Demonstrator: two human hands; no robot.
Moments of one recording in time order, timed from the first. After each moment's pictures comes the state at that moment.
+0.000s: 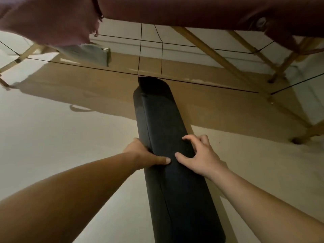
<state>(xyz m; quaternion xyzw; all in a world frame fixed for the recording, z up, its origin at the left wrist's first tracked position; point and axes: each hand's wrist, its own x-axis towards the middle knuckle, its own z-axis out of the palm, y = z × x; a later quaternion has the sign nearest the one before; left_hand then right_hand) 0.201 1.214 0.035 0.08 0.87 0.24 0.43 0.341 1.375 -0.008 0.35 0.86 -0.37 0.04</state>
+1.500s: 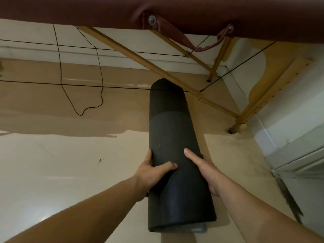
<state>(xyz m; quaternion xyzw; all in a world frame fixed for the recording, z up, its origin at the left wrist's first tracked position) 0.347 1.364 -0.015 0.11 0.72 0.42 0.54 0.498 1.498 -0.033 0.57 0.46 -0.68 -0.08</state>
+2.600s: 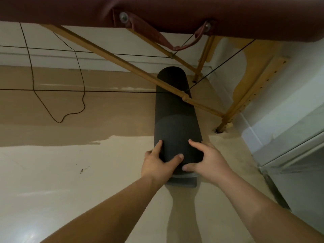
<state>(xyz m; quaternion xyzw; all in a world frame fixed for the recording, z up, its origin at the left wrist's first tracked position) 0.377 1.433 -0.056 0.27 0.76 0.45 0.38 0.526 1.529 0.002 0.52 0.77 -0.36 -0.07</state>
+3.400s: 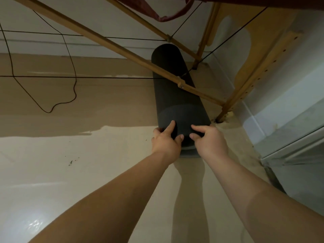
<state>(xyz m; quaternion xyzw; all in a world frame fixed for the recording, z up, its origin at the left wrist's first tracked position) 0.399 1.509 -0.065 0.31 0.79 0.40 0.36 0.516 1.575 -0.033 0.60 0.74 -0.26 -0.15</state>
